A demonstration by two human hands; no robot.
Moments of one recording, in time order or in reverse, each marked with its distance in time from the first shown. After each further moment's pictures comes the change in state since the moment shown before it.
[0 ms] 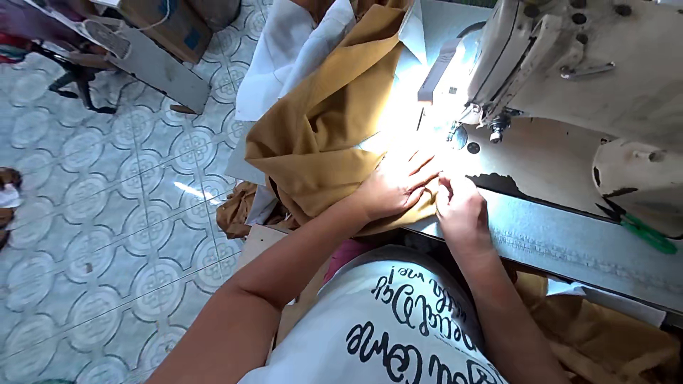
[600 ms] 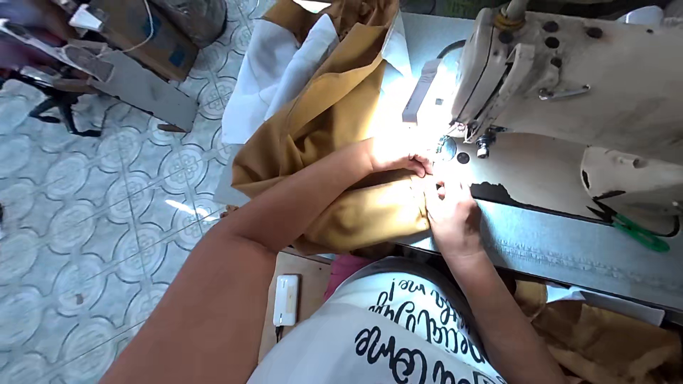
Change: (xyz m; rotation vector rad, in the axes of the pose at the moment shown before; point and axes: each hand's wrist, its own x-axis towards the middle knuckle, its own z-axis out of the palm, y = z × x) left_hand 0.104 -0.071 -0.031 -0.361 -0.249 0.437; right_hand 0.017 0.002 0.012 -0.077 0.029 0.103
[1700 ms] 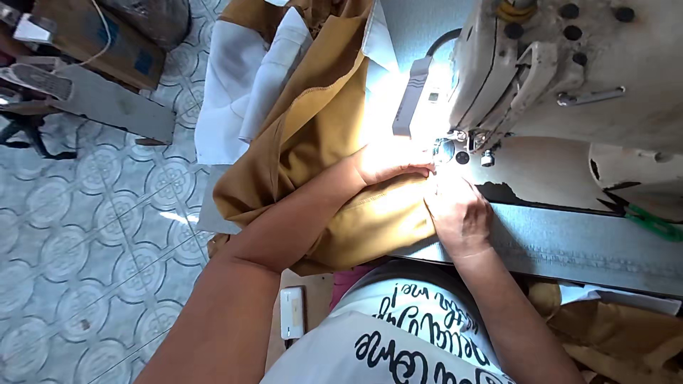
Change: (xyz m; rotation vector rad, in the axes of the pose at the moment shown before) left_hand -0.004 -0.010 0.018 0.137 0.129 0.040; right_hand 0.015 0.008 0.010 -0.265 0.120 -0.143
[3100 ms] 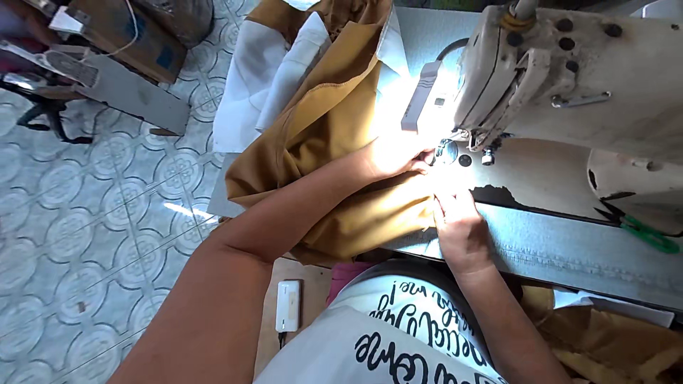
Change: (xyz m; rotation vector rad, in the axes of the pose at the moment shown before) left_hand 0.014 0.019 -0.023 -0.046 -0.174 -0.398; right_hand -0.025 0.004 -0.007 0.181 -0.041 0.009
